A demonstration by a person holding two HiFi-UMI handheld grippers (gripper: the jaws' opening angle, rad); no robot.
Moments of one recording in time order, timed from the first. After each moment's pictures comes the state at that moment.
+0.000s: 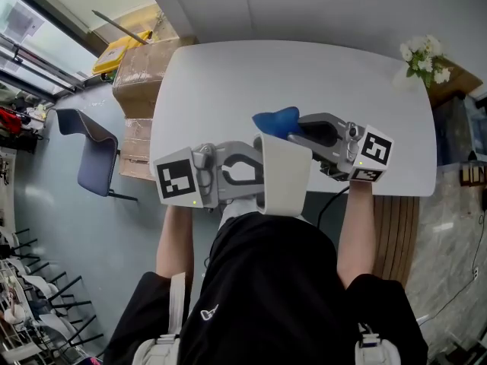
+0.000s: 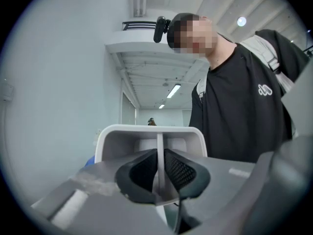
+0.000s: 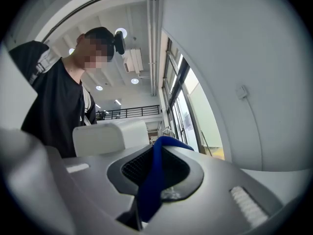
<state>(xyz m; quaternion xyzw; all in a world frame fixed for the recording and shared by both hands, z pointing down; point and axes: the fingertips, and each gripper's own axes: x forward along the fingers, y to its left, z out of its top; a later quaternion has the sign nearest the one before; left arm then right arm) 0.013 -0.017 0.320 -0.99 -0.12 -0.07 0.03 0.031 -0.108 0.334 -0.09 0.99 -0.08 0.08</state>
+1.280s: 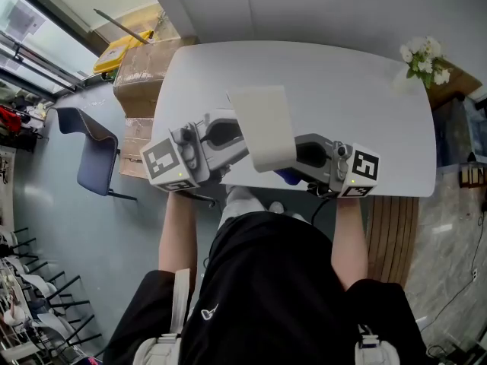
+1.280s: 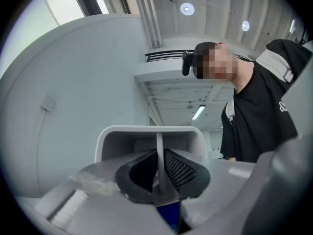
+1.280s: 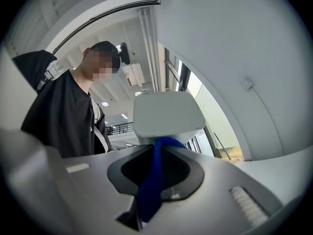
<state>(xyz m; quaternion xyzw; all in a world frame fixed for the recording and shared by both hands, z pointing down) -0.014 -0.092 0.275 -1.00 0.04 0.09 -0.02 0.008 -0.065 0.335 -0.03 0.98 -0.12 0.16</state>
